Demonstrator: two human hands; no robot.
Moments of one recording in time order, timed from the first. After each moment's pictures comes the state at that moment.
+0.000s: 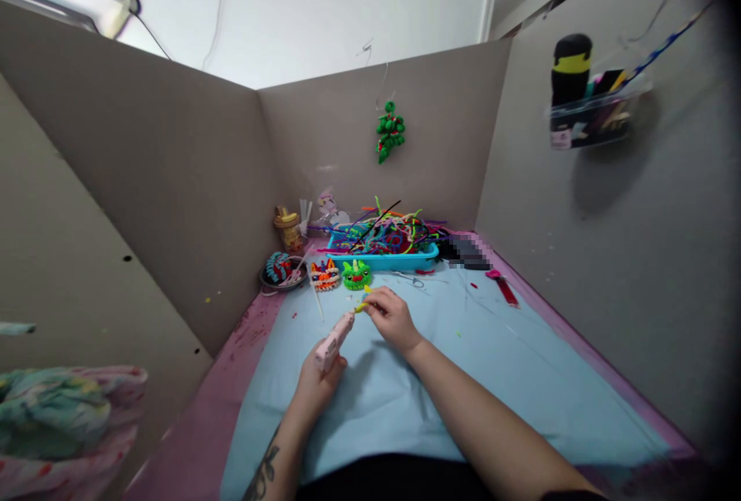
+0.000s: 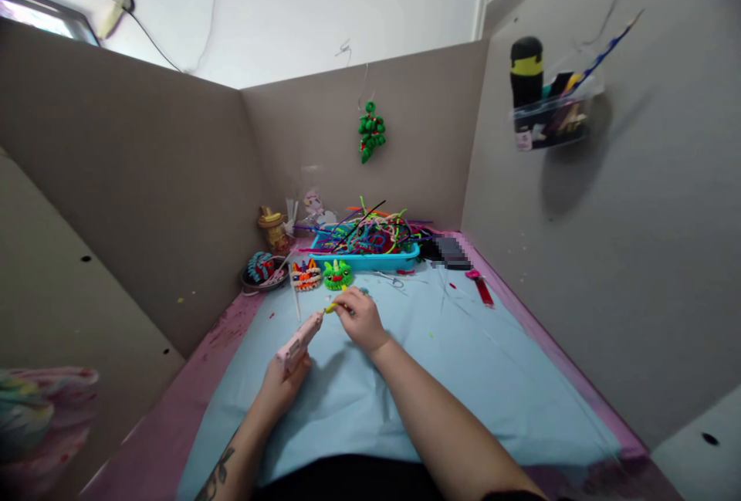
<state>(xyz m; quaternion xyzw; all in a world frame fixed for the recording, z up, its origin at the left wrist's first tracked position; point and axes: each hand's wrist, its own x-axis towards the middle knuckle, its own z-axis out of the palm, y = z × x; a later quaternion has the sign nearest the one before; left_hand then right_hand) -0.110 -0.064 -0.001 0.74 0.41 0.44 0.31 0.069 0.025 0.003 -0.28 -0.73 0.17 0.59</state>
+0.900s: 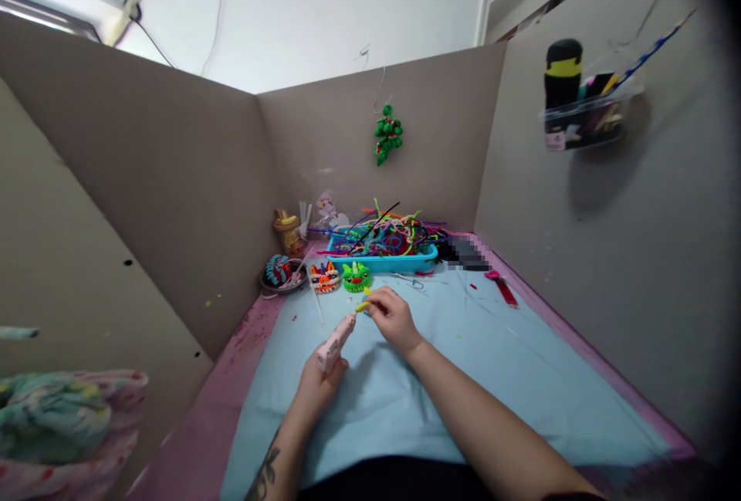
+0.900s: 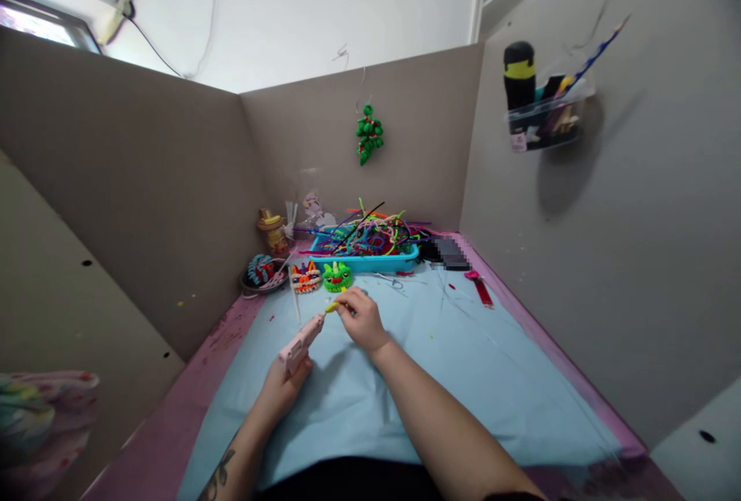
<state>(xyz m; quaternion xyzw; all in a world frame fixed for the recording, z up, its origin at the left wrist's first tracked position) -0.110 -0.062 -0.003 0.74 0.40 0.44 0.31 0.070 0.025 0.005 -0.29 -0.70 0.23 0.61</state>
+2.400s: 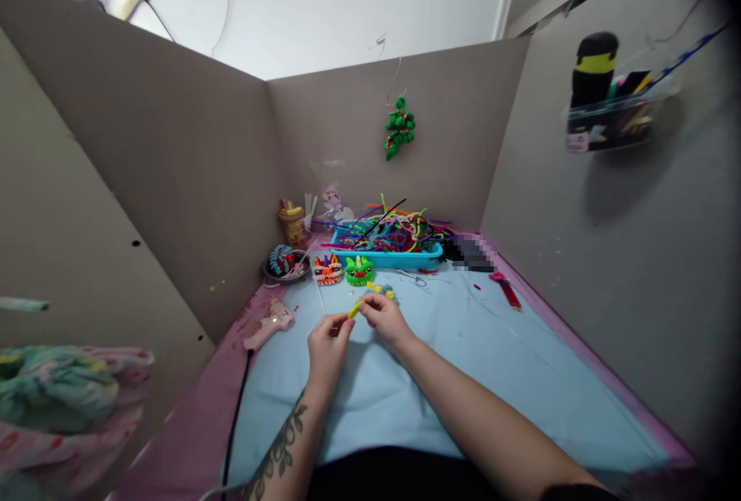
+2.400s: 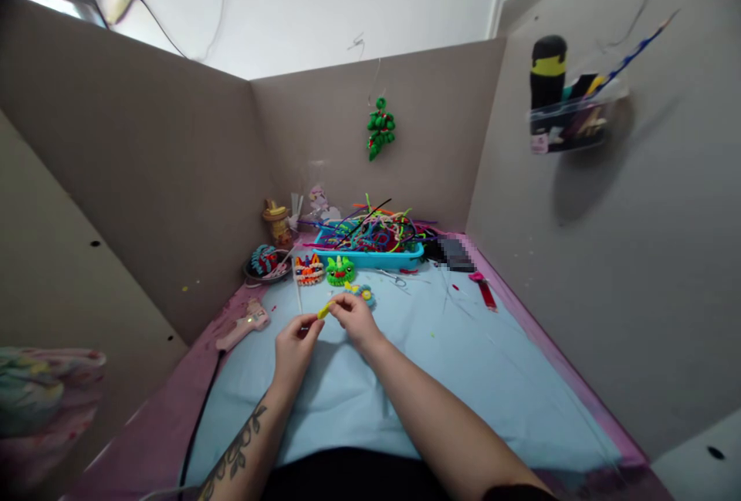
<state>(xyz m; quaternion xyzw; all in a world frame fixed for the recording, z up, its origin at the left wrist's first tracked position) -0.085 -0.035 -0.017 0.59 0.57 0.56 0.13 0.043 0.029 -0.018 -0.31 -0.53 0.58 0.54</state>
